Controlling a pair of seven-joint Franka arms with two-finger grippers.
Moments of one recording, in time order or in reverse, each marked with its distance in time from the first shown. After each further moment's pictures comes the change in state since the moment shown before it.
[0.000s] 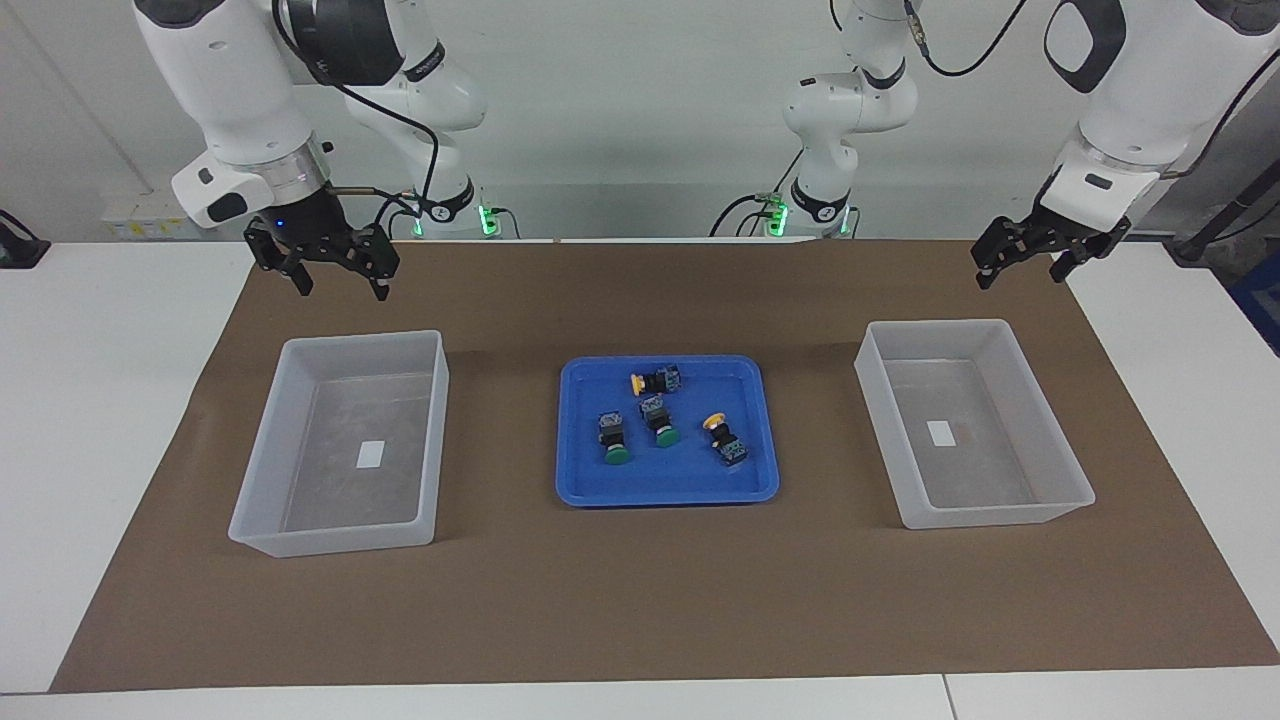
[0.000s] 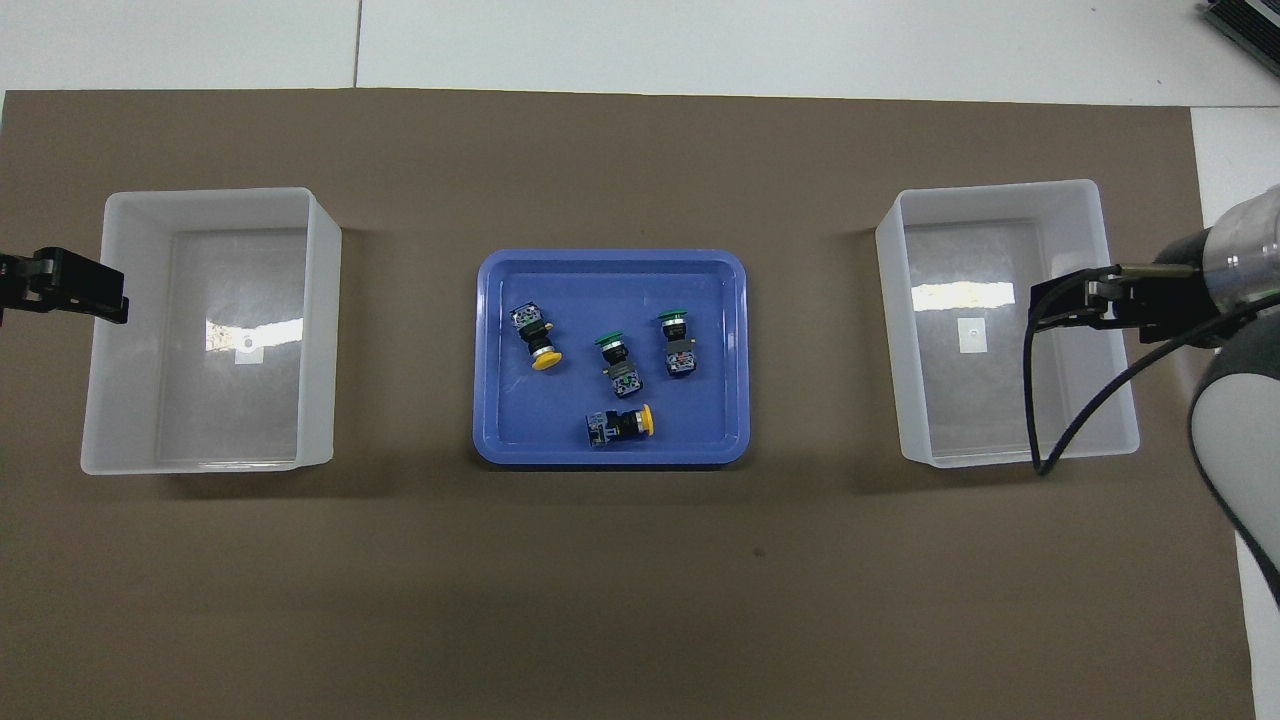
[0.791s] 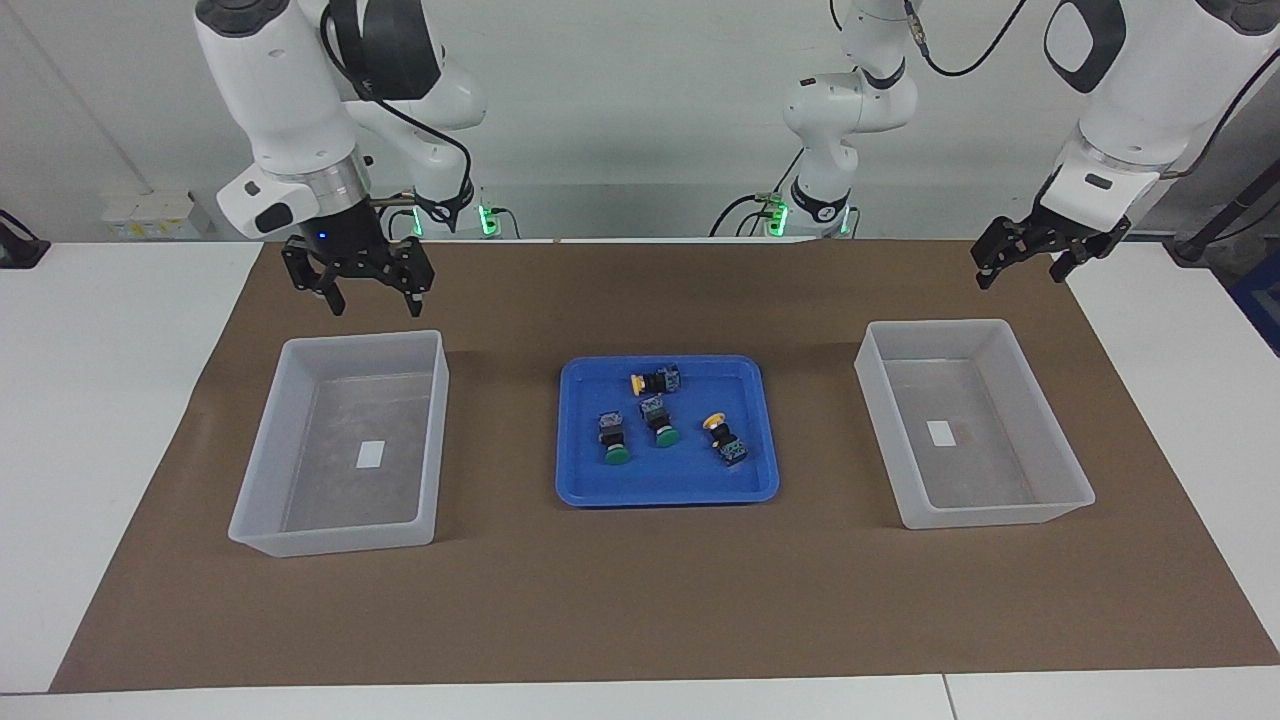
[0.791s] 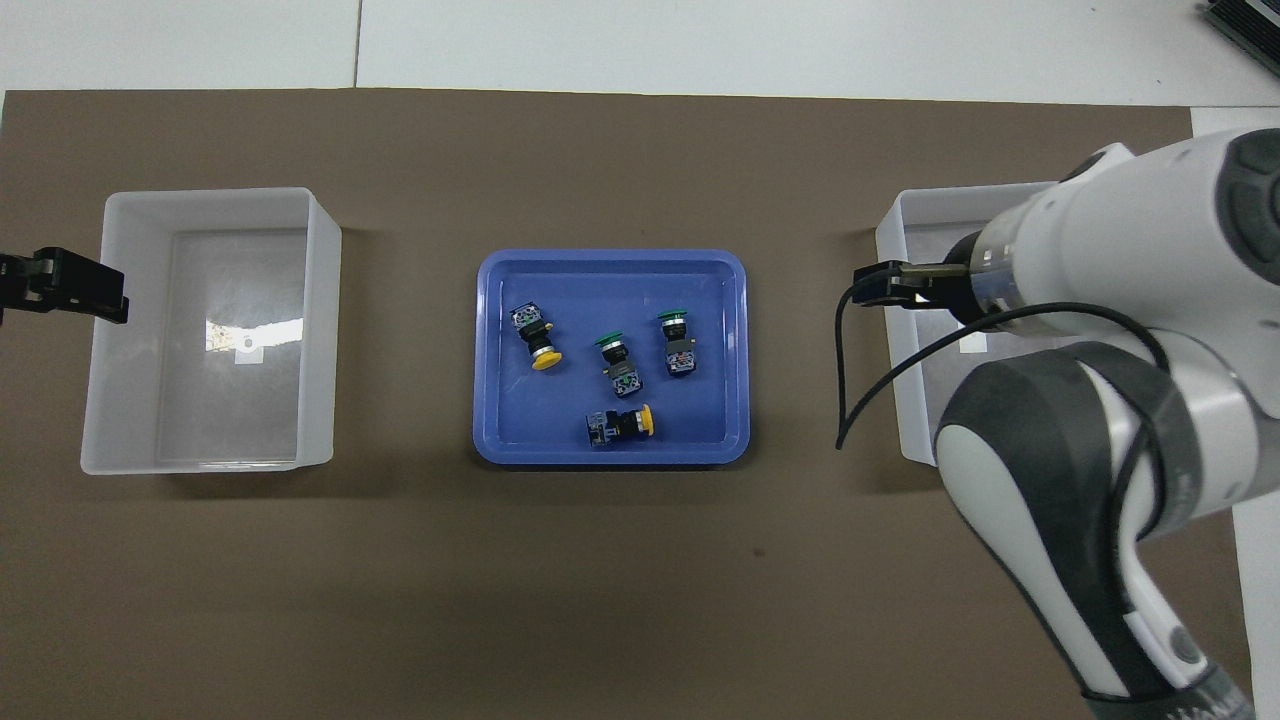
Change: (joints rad) left arm 0.000 0.000 0.000 0.000 0.000 0.000 0.000; right arm 0.212 0.086 0.006 -0.092 0.001 0.304 0.179
